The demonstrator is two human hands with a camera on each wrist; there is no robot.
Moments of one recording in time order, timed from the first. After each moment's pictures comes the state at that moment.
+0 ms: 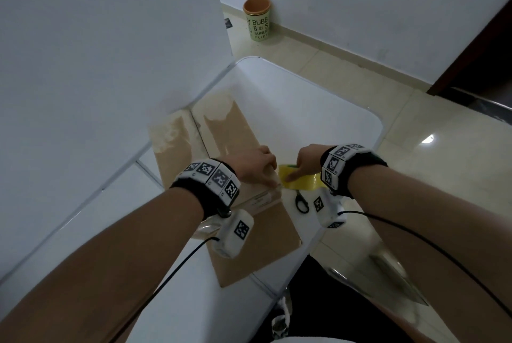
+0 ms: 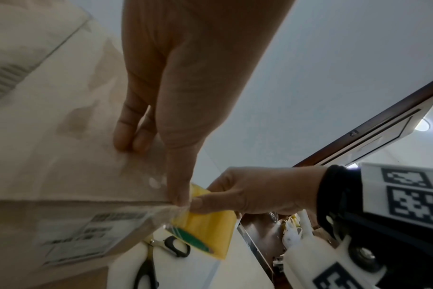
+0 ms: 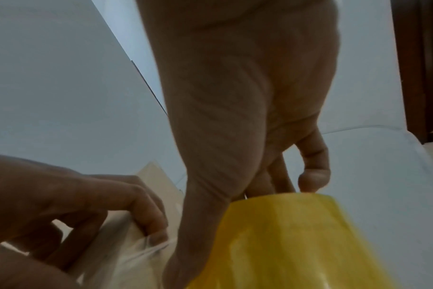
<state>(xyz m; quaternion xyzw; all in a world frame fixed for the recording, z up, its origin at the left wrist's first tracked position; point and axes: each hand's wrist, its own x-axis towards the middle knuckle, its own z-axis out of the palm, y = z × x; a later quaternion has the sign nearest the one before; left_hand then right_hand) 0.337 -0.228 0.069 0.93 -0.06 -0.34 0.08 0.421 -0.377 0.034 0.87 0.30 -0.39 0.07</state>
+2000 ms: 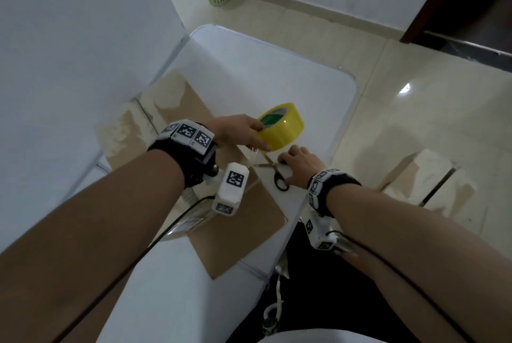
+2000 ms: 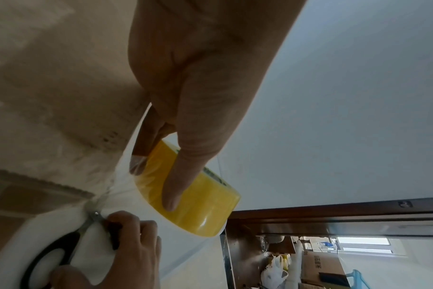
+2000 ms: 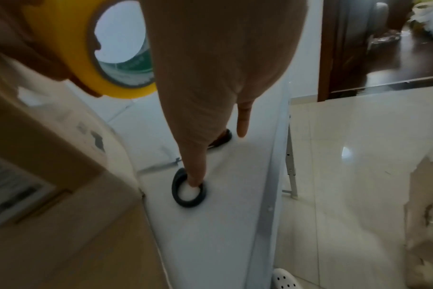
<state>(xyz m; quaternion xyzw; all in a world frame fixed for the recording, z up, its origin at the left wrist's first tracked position) 0.395 -0.251 0.051 0.86 0.05 -0.39 0.33 0.378 -0.440 -0.085 0.92 0.26 -0.29 -0.06</state>
